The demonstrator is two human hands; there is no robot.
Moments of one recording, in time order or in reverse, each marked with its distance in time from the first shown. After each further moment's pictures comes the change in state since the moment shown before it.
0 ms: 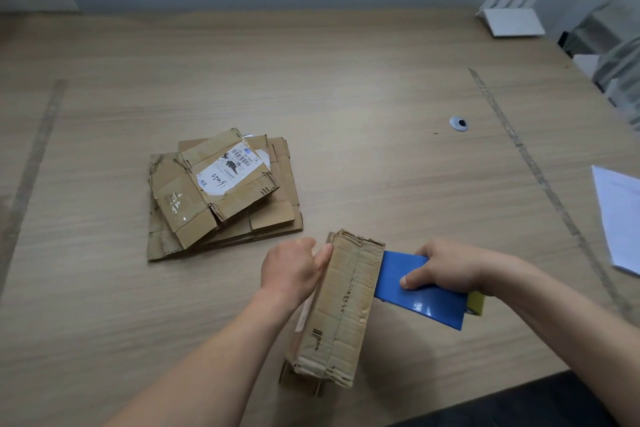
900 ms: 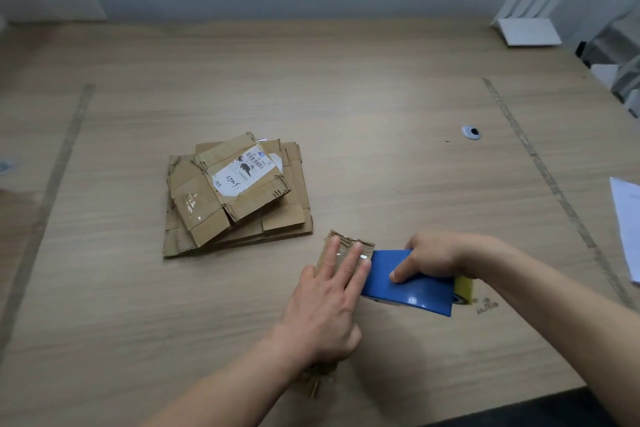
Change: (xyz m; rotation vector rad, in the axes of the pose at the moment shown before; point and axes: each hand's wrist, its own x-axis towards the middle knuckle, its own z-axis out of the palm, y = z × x) left_hand -0.058 0.018 0.001 0.351 -0.165 0.519; right_hand 0.003 -0.043 -0.003 -0.180 -0.019 0.001
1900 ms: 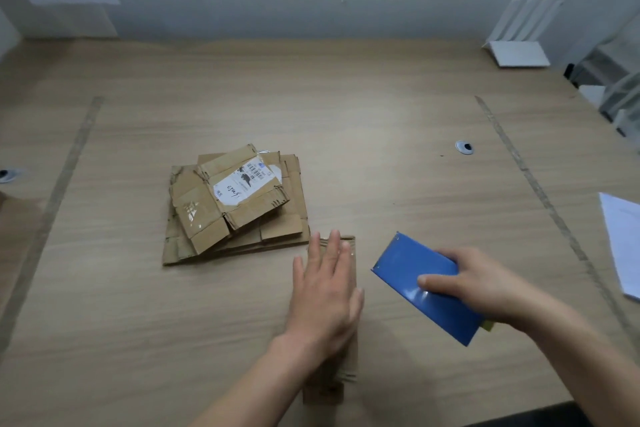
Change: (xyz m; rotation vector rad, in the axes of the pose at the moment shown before) left_hand 0.004 0.014 -0.013 -0.369 0.271 -0.253; right_hand -0.058 0.053 0.016 0.353 0.261 -0.162
